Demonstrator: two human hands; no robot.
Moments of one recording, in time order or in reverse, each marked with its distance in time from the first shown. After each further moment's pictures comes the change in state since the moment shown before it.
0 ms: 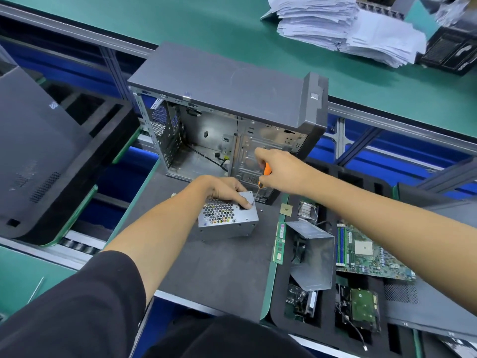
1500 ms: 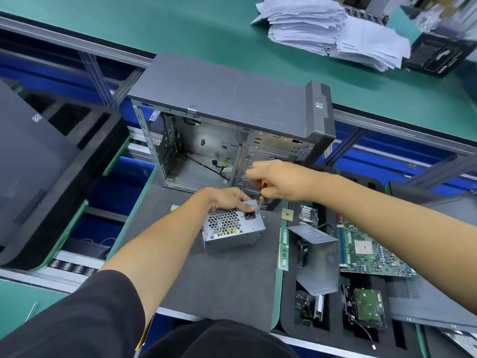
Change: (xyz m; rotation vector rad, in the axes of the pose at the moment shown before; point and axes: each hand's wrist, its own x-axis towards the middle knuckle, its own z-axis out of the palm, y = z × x) left_hand 0.010 -0.016 0.000 -0.210 -0.094 0.176; right_hand 0.015 -0.016 -0.012 -0.113 -0.234 -0.256
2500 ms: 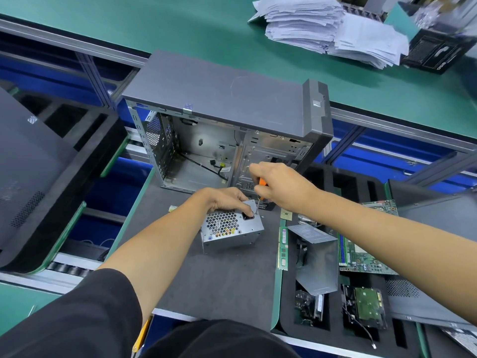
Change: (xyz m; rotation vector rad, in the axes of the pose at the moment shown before) left_hand 0.002 0.004 0.000 0.045 0.042 -0.134; right_hand -0.006 -0.009 0.024 0.035 0.272 0.189
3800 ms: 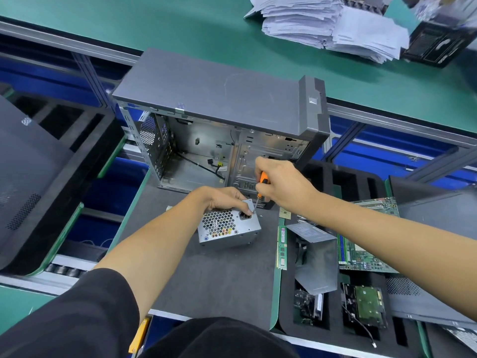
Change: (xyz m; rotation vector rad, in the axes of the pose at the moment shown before) left_hand 0.009 -0.003 -0.003 -0.040 -0.034 -0.022; right_hand -0.008 0.006 0.003 0.150 0.135 0.129
